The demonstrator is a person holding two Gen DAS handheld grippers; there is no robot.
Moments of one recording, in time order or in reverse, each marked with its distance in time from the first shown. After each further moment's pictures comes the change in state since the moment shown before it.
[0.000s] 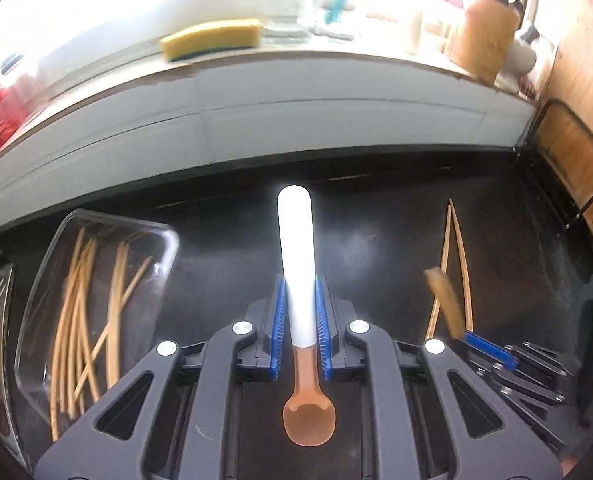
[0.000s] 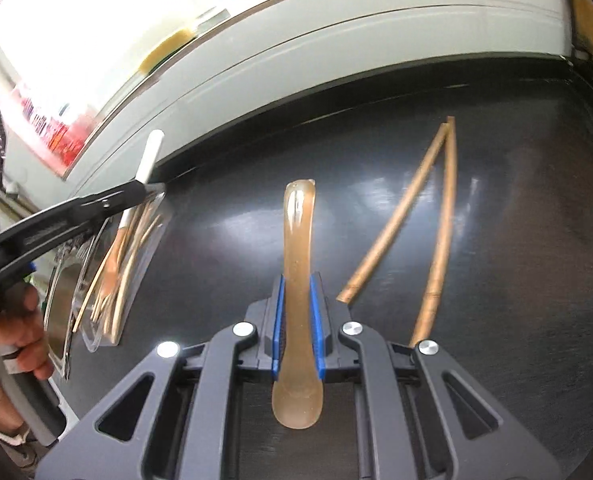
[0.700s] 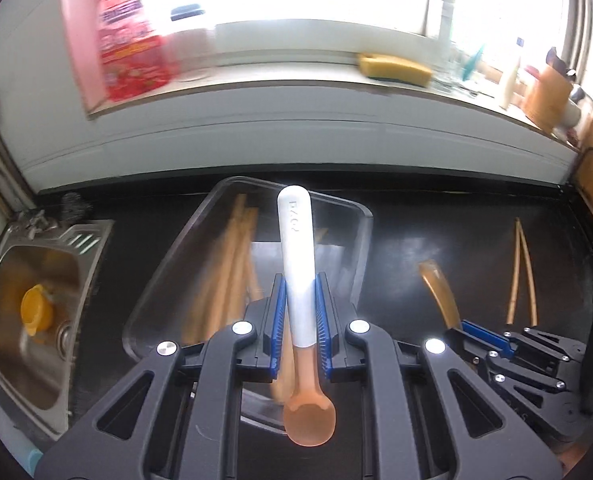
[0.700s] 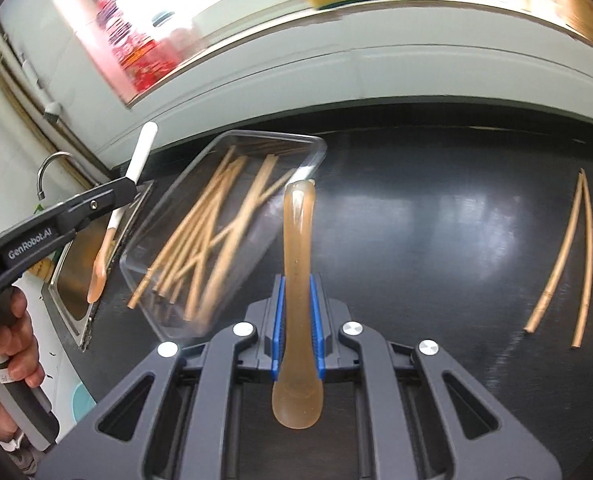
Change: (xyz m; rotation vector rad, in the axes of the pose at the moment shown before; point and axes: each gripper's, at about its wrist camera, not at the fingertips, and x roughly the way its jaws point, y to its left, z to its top) left arm -0.081 0.164 -0.054 -0.127 -0.073 0.155; right arm 0.053 0.177 -0.024 -0.216 0.054 0.068
